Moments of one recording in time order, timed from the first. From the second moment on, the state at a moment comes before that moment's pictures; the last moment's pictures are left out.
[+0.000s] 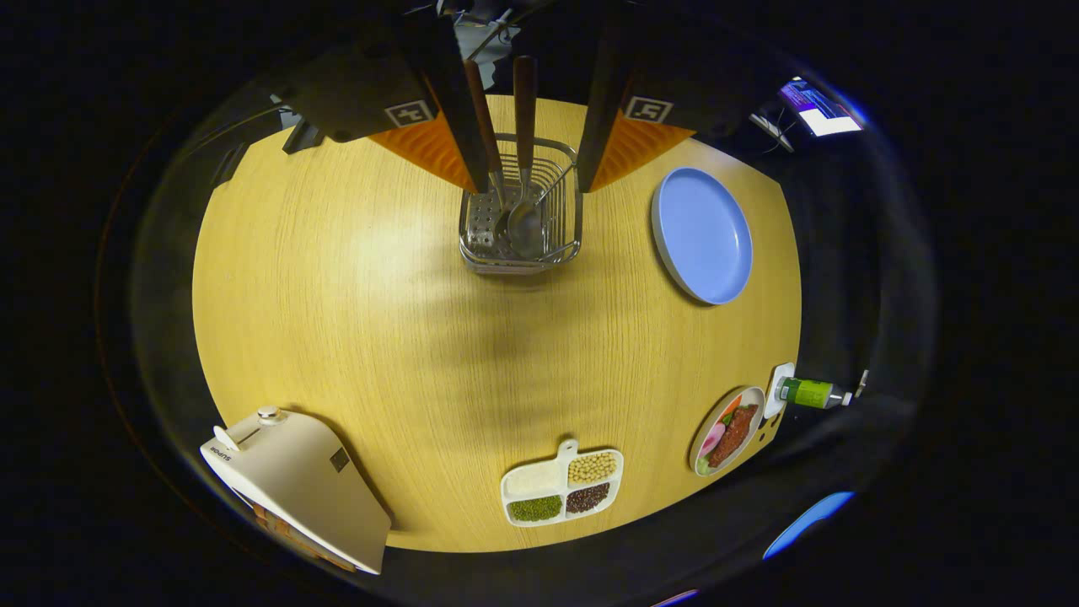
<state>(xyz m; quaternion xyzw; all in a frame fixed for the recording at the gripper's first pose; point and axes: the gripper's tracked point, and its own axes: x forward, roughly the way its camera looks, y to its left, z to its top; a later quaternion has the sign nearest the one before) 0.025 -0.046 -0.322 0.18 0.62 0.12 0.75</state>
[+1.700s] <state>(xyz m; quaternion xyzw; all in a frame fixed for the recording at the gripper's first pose) -0.005 -0.087 -0.106 0.10 0.18 0.16 0.97</state>
